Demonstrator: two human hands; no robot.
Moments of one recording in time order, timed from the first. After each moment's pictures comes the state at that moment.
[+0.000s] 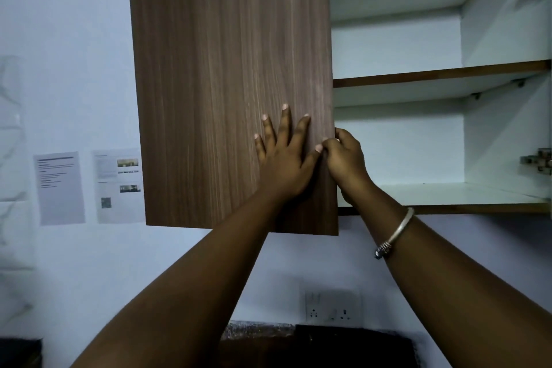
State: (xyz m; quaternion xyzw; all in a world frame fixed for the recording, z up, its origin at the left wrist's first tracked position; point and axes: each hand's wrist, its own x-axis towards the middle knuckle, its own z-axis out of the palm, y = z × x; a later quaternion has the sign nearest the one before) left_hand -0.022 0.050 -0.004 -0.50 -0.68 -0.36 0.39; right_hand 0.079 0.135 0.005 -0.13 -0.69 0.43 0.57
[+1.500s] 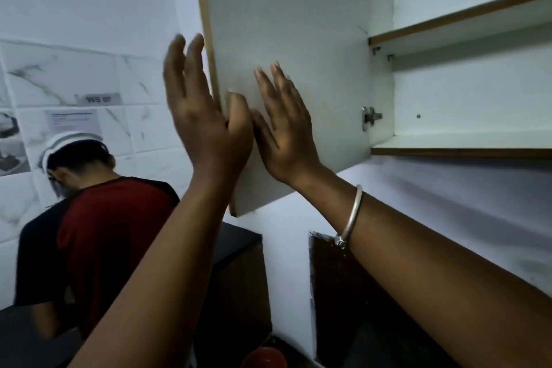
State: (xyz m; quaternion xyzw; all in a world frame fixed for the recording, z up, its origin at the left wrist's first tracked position) left_hand -0.035 -0.426 -0.019 -0.30 -0.55 -0.45 0.63; right_hand -0.059 -0.311 -0.039 0.26 -0.73 0.27 0.57
